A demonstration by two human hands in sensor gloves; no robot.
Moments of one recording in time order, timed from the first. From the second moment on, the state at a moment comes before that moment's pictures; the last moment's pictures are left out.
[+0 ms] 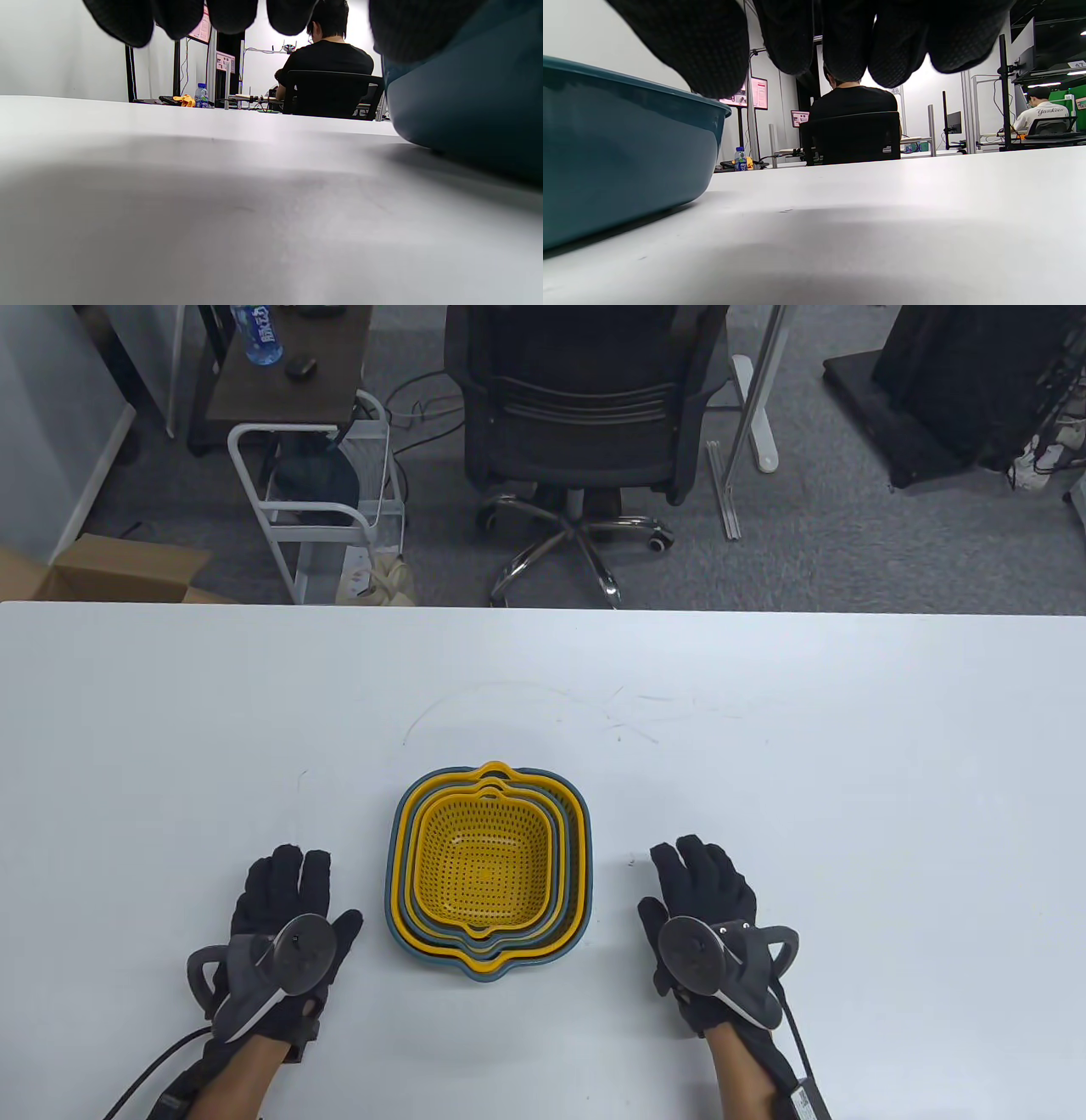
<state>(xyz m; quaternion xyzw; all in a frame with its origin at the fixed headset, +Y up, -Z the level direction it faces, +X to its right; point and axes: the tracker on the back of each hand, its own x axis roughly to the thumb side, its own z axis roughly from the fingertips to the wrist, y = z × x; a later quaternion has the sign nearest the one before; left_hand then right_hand) -0.269 -0.753 -0.176 0.02 0.00 0.03 1.00 0.139 -0.738 -0.193 0.08 -0.12 0.98 0.10</state>
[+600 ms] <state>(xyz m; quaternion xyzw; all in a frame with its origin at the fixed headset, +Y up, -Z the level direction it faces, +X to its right) -0.264 -0.752 -0.173 0.02 -0.01 0.03 1.00 0.132 -0.739 -0.189 0.09 -0.12 0.98 0.10</state>
